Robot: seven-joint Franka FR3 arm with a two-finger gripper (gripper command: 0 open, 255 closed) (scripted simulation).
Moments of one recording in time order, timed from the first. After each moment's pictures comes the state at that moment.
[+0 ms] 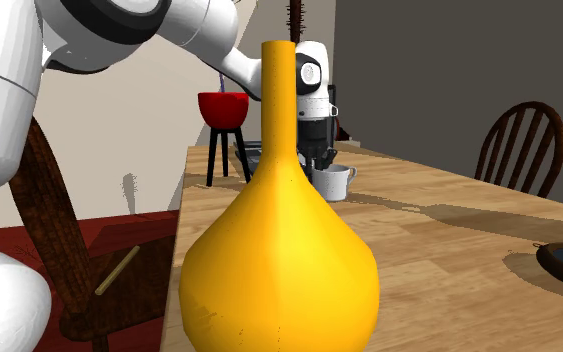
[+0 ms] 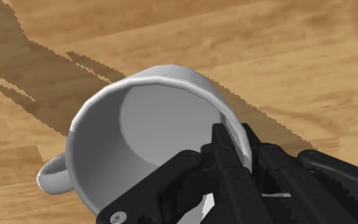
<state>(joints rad) -0.34 0.44 -0.46 -1.50 0.15 1.91 -0.81</state>
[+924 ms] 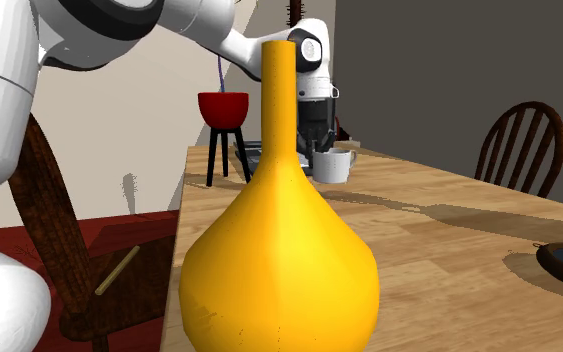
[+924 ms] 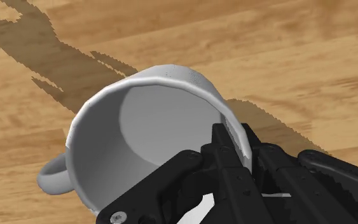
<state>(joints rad) -0.35 0.42 -0.46 -1.40 0.14 1.80 -0.81</state>
